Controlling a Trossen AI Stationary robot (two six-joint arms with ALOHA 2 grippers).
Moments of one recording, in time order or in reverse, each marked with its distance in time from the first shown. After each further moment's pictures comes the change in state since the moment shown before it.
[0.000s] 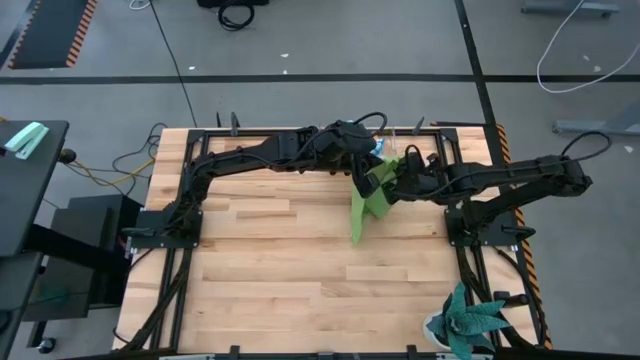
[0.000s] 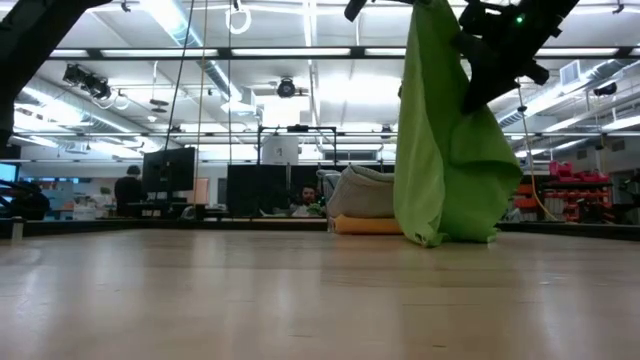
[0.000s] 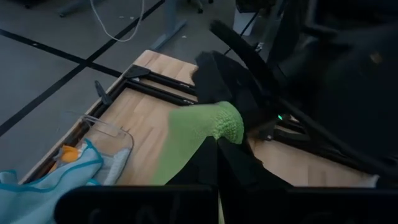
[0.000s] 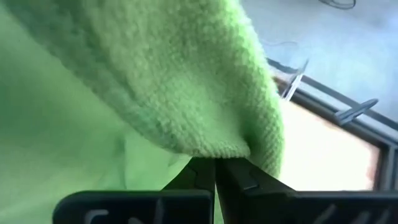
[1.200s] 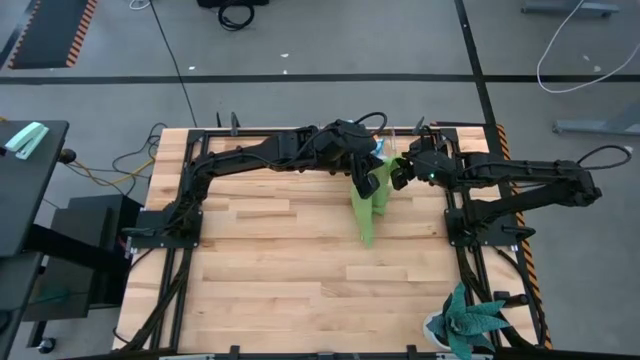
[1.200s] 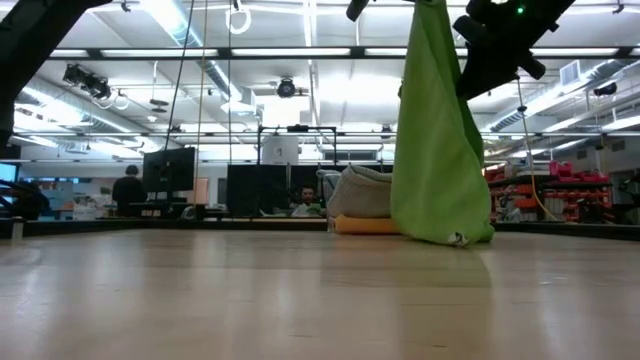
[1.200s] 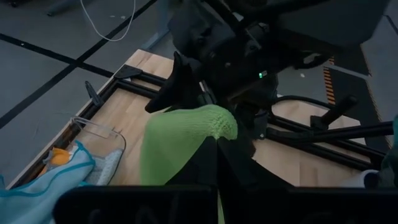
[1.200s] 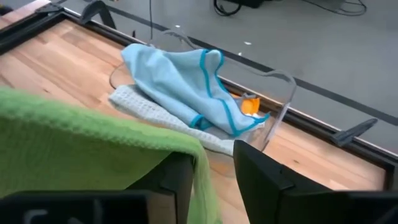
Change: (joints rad) left arm 0.002 0.000 0.000 0.007 0.040 0.003; right arm -0.143 -0.143 0.000 0.099 -0.082 -0.168
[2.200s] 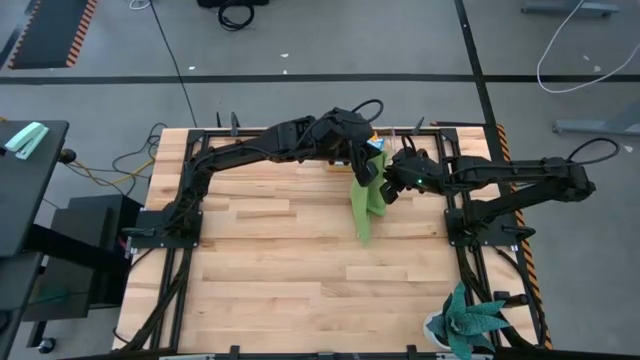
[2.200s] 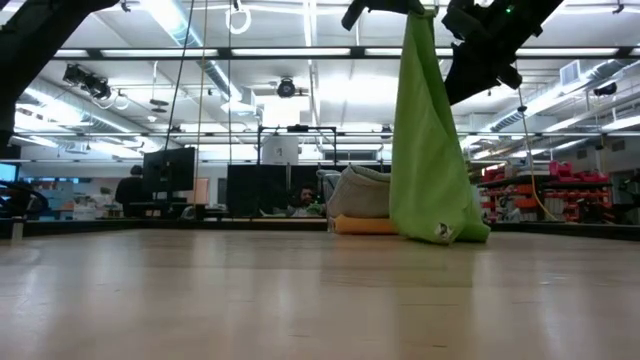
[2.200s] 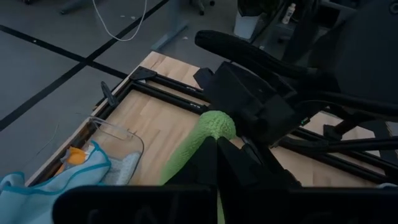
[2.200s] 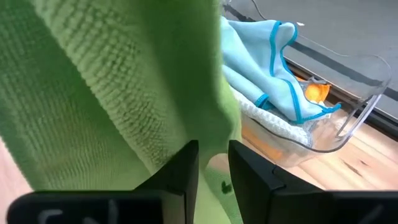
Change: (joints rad) left arm 0.055 0.000 0.000 0.004 0.015 -0.003; right arm 0.041 0.101 0.000 0.095 -0.183 -0.058
